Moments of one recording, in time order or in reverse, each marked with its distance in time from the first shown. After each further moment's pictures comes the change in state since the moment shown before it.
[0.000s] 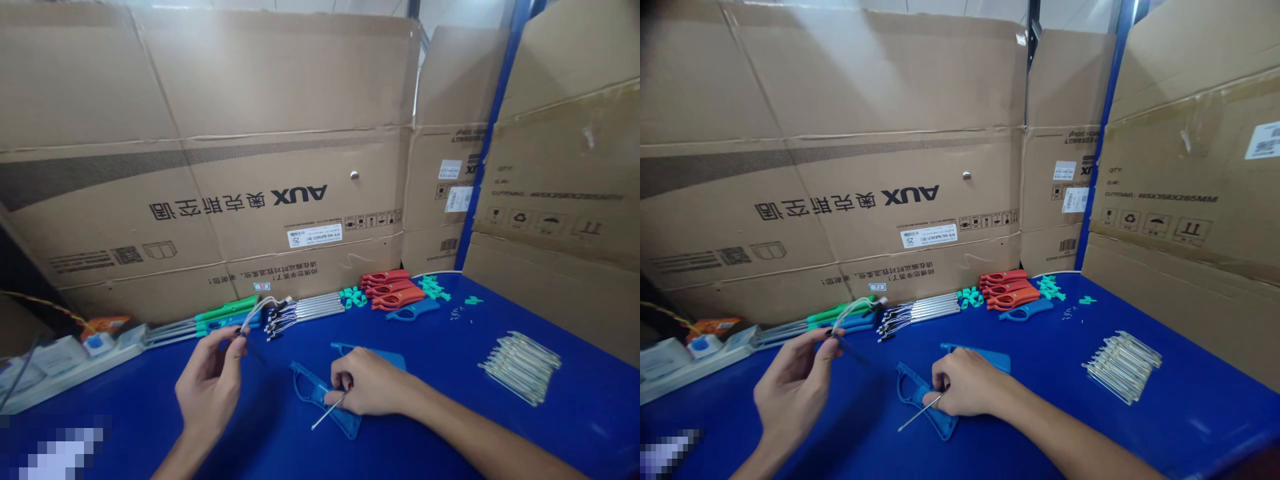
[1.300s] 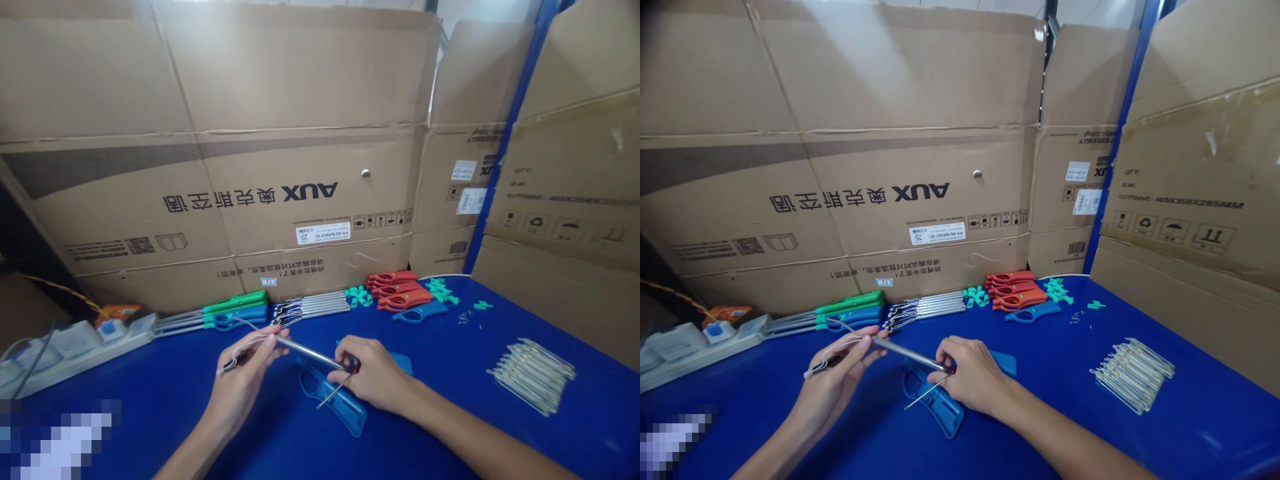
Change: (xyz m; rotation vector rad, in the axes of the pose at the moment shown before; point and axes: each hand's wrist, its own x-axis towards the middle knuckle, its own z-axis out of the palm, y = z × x) left_hand -0.009 0.004 0.007 -0.605 -0.275 -0.662; right_hand 0.011 0.012 0.017 0.166 0.371 -0.138
